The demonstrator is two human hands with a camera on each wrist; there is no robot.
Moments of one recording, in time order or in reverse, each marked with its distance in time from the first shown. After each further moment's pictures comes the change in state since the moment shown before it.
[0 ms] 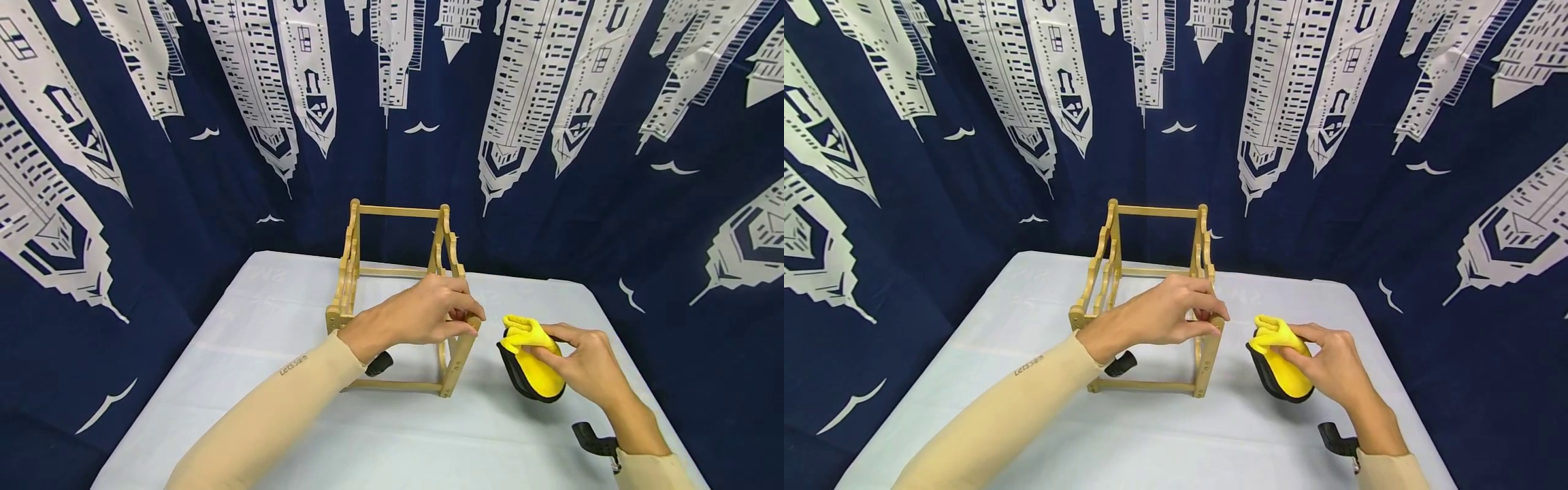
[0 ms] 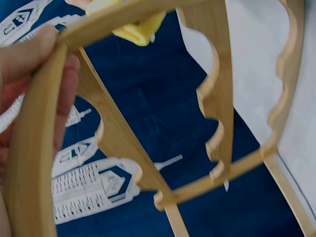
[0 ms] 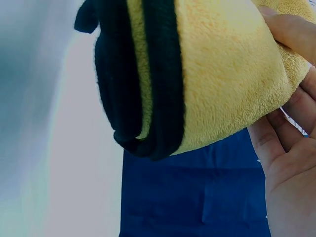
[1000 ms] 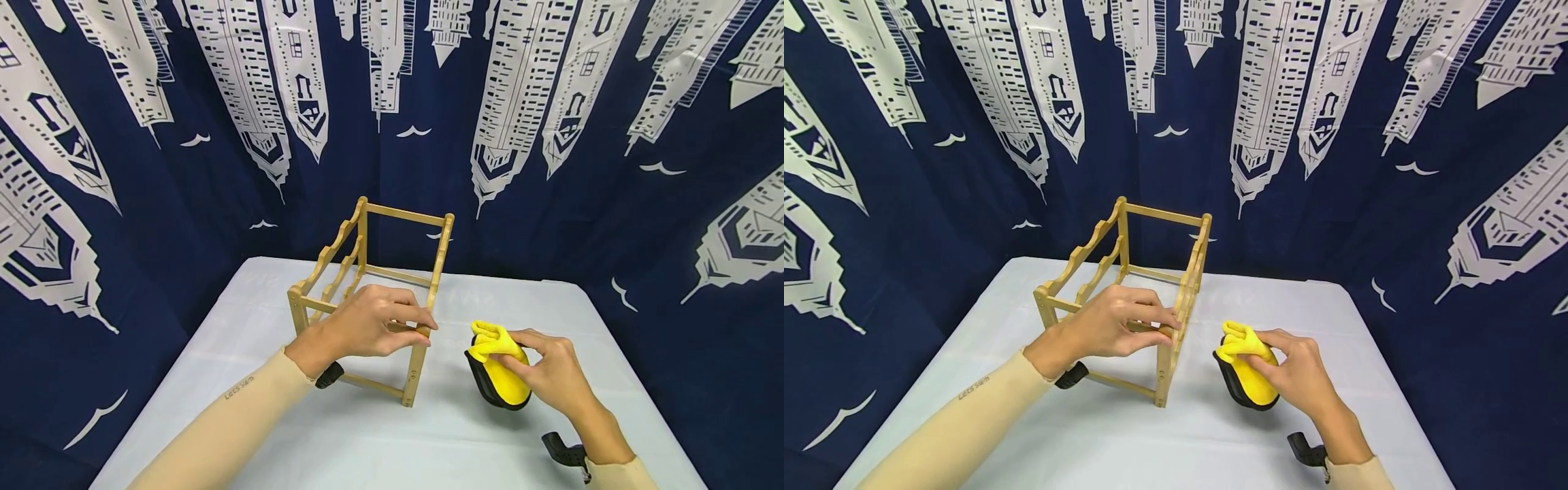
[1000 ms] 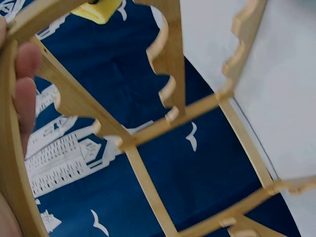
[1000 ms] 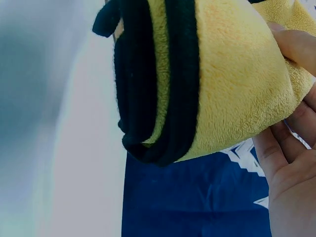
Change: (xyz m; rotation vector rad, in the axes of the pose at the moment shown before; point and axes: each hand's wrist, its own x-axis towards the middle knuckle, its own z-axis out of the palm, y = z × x) left_hand -0.065 -0.011 -0.018 0.029 0.206 0.119; right_hand -0.002 -0.032 0.031 0.071 -0.024 -0.030
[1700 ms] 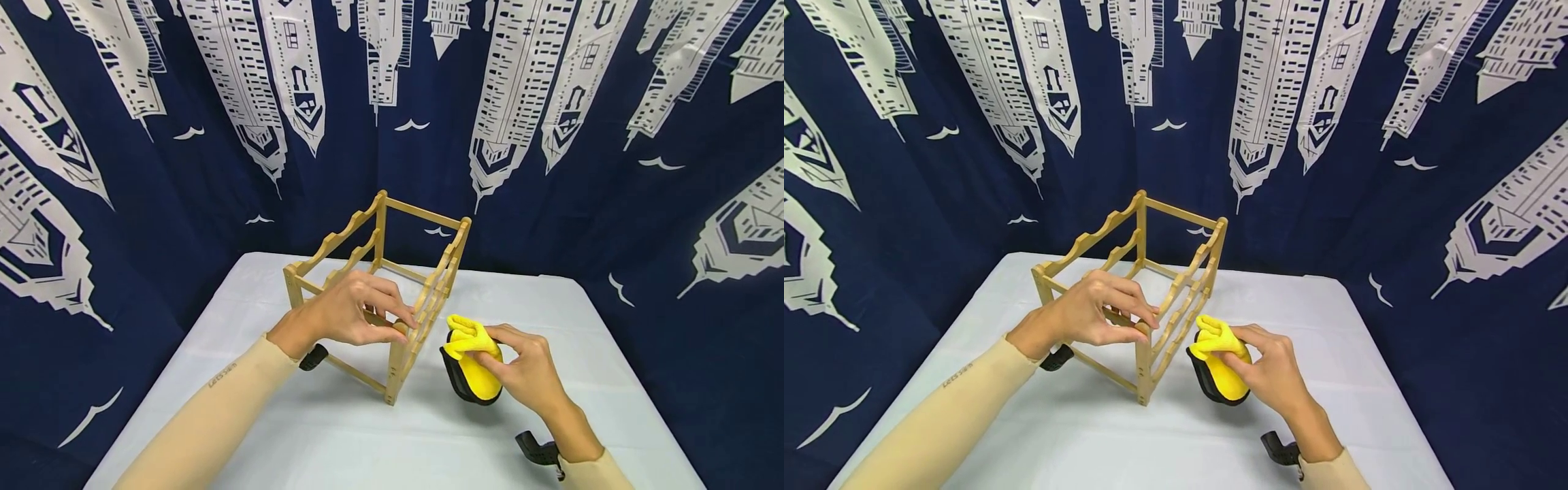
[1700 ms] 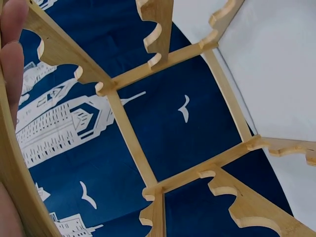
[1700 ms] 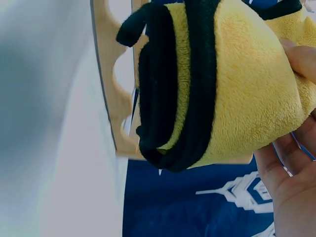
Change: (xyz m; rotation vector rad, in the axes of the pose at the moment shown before) left_hand -0.013 -0.025 -0.023 -0.237 -0.049 0.009; right_hand 0.006 -0.028 0.028 0.123 0.048 -0.043
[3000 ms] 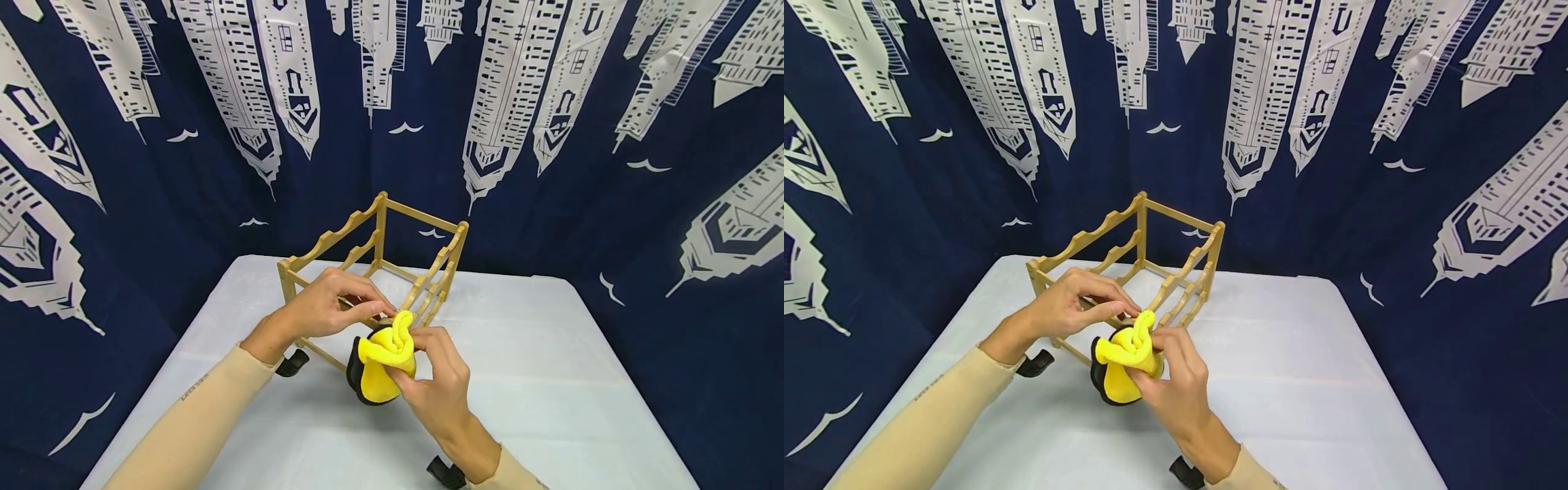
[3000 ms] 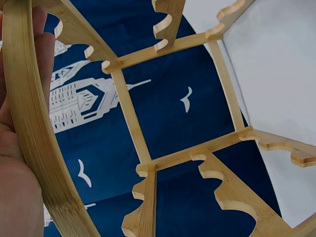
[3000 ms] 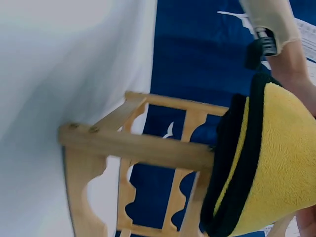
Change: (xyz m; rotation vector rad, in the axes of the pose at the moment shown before) left_hand -0.021 0.008 -0.021 -0.150 0.009 -0.276; right_hand 0.019 -0.107 0.105 0.080 0.365 -0.238
